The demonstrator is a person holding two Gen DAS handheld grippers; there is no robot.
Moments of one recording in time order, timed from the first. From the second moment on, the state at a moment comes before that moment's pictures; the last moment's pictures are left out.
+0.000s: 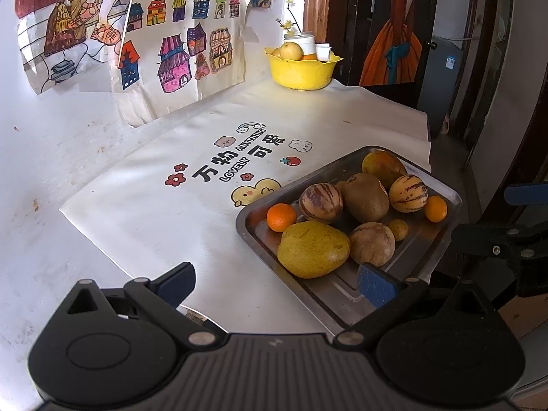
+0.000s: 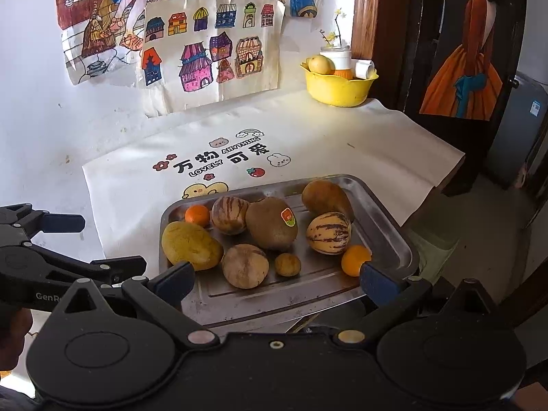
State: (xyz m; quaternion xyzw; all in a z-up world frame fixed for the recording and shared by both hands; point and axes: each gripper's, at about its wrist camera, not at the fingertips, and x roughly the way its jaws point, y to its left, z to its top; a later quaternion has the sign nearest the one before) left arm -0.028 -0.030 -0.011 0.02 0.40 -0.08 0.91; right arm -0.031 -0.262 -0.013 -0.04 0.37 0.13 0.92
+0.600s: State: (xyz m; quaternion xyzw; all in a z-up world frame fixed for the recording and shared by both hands) left arm -0.027 -0.030 -0.011 0.02 0.40 -0.09 0.91; right arm -0.029 -0.265 -0.013 -0.03 0.37 0.13 0.92
